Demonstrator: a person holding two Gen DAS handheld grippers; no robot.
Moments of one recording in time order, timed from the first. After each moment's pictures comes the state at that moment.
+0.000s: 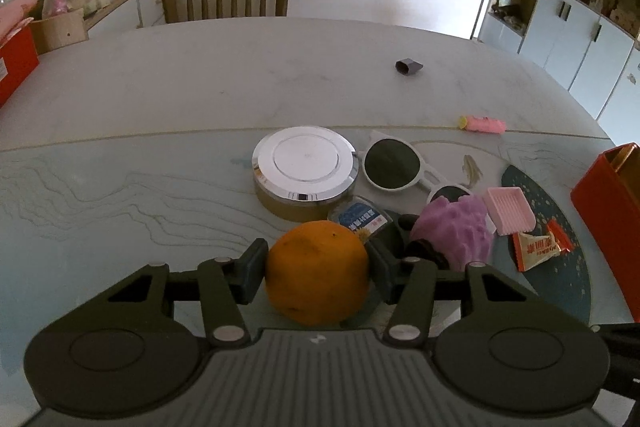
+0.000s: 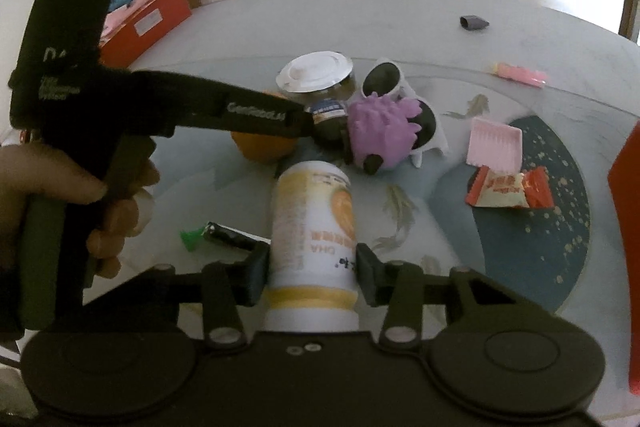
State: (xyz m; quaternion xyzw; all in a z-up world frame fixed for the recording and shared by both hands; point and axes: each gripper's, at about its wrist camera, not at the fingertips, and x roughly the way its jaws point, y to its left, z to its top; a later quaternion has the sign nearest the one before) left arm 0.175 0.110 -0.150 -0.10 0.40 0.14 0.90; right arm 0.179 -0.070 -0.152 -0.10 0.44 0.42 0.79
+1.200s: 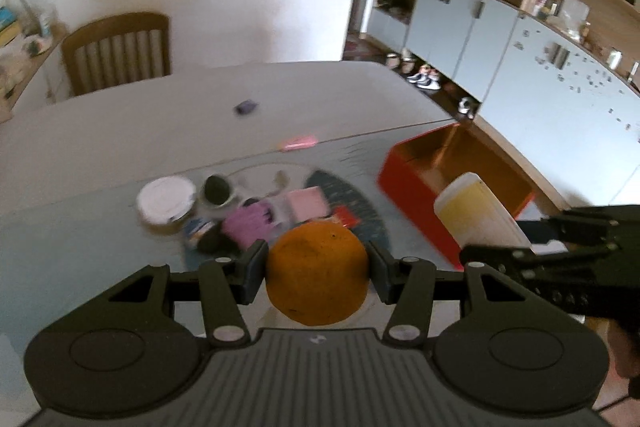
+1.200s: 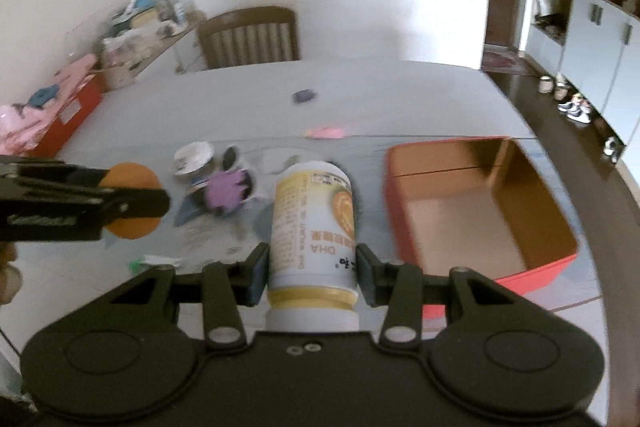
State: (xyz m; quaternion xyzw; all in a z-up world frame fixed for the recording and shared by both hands) left arm 0.119 -0.004 -0.027 -0.06 0.39 -0.02 0.92; right arm 0.172 -0.212 -0.041 -0.06 0.39 0.27 0.88
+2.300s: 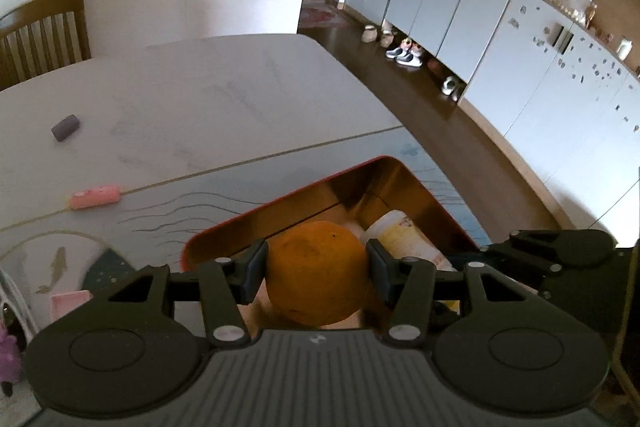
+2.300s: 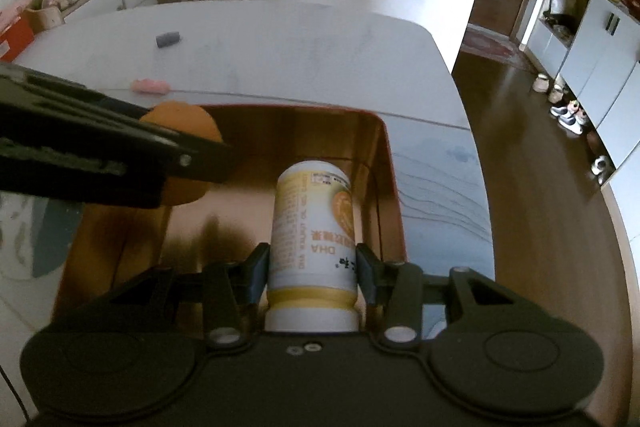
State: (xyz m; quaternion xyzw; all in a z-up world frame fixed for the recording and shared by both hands) left arm 0.339 -0.174 -0.109 -0.08 0.43 -0.03 0.90; right arm 0.349 -0.288 -0.131 -0.17 0.42 0.29 0.84
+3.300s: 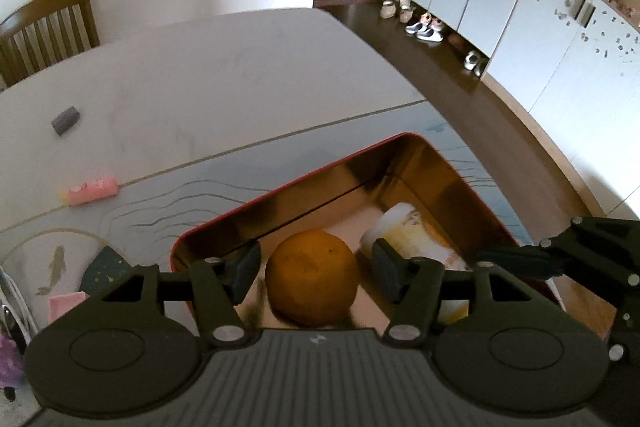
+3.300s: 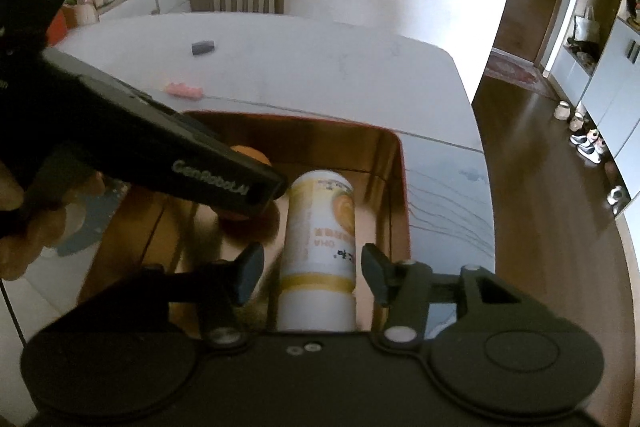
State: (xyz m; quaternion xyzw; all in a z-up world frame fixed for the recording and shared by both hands) left arm 0.356 -0.189 -0.116 -0.05 0.46 -0.01 0.89; right arm 0.330 -0.311 -0.105 -0.16 0.39 0.33 0.84
